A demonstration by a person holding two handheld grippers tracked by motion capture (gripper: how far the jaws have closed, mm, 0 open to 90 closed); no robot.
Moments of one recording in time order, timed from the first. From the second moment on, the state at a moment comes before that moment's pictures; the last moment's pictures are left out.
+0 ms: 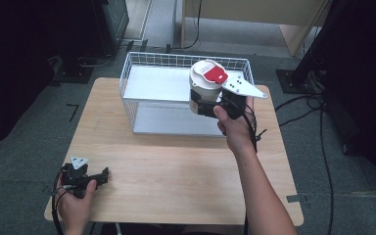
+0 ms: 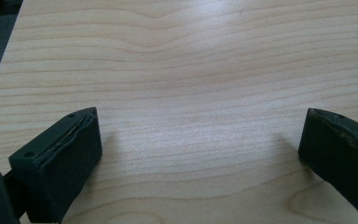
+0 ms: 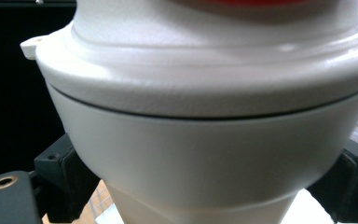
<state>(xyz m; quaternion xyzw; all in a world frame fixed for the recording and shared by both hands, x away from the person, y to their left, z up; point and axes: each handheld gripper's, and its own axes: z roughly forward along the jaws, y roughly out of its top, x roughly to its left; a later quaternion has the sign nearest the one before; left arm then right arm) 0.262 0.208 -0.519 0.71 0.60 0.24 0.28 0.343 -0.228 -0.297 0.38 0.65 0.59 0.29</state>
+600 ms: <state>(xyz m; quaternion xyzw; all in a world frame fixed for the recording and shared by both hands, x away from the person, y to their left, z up) 0.262 0.208 -0.519 0.71 0.60 0.24 0.28 0.388 -0.224 -0.290 0.42 0.63 0.57 0.33</state>
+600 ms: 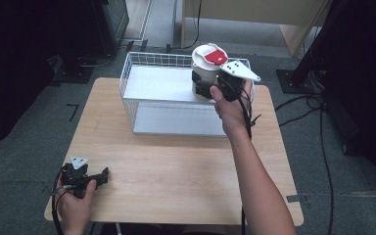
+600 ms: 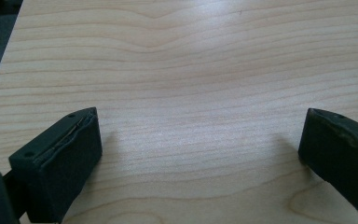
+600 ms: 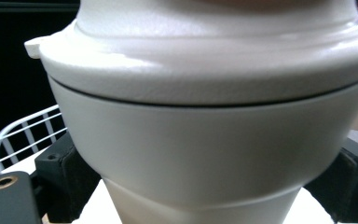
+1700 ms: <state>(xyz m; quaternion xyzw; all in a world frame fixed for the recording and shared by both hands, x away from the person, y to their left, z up) 0.262 0.208 -0.519 0.71 0.61 0.24 0.28 0.444 -0.221 -0.300 0.48 0.61 0.53 0.35</state>
